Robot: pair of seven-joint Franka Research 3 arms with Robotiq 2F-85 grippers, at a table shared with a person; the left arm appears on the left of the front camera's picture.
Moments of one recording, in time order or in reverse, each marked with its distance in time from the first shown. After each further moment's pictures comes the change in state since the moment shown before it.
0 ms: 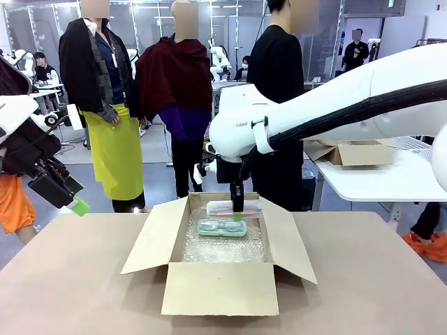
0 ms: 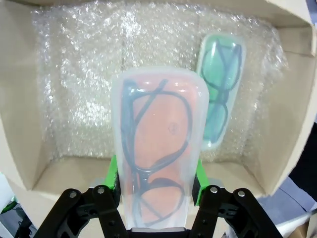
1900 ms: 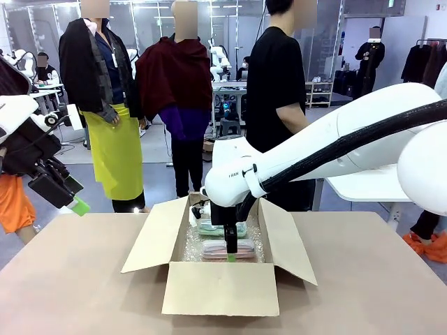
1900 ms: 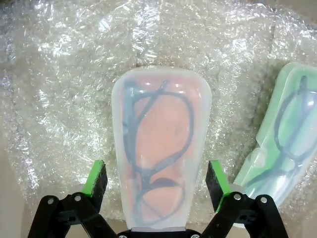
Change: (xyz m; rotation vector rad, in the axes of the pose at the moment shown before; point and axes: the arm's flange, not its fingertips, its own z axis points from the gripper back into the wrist) left arm 0.000 0.000 0.000 0.000 0.000 0.000; right arm 0.011 0.015 -0.108 0.067 0.009 0.021
